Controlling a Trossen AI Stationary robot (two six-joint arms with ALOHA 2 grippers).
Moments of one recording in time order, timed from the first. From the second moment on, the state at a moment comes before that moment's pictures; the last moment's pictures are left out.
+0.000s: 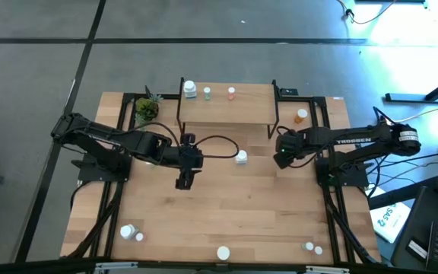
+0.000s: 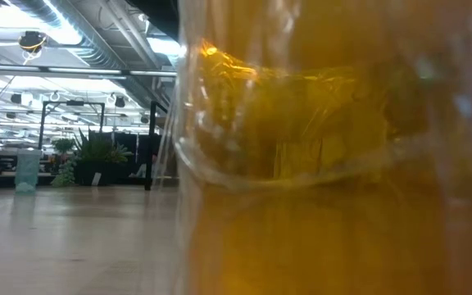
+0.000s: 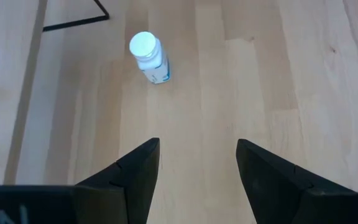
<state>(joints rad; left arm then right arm) -0.21 1.42 1.28 -0.80 -0.28 -0.06 -0.12 1.19 0.70 -0.98 0.21 0.91</state>
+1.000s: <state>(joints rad) -0.14 1.42 1.28 -0.80 -0.28 -0.10 0.10 1.19 1.17 -1.08 0.27 0.78</state>
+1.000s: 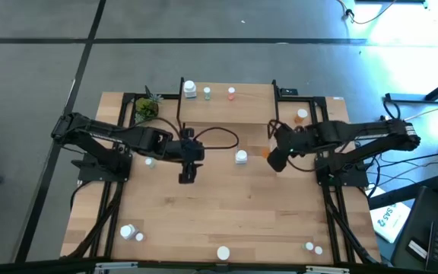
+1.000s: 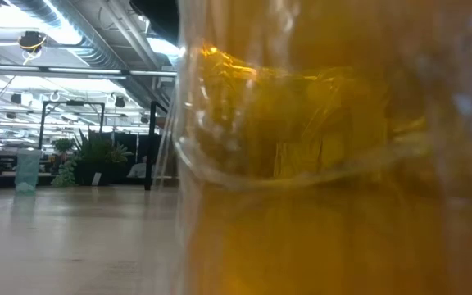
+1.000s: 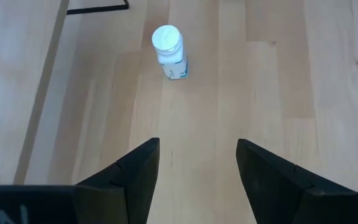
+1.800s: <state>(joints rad) -0.10 1.42 1.28 -0.80 -0.28 -0.10 -0.29 1.56 1.84 -1.35 0.23 0.28</state>
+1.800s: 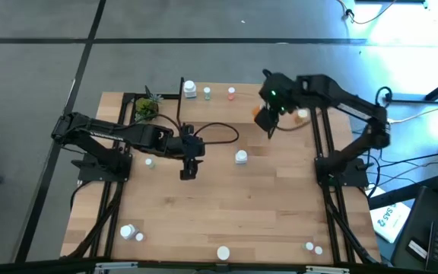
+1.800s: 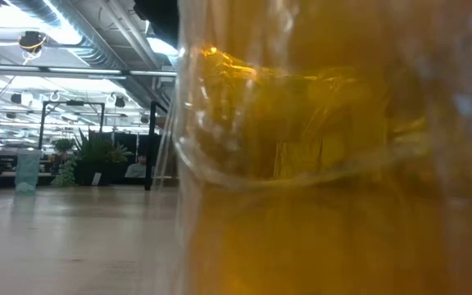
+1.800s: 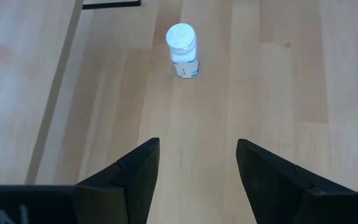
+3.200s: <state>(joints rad) -0.10 1.30 1.28 -0.80 -0.28 -0.10 -0.62 1.98 2.14 -1.48 0.19 0.07</state>
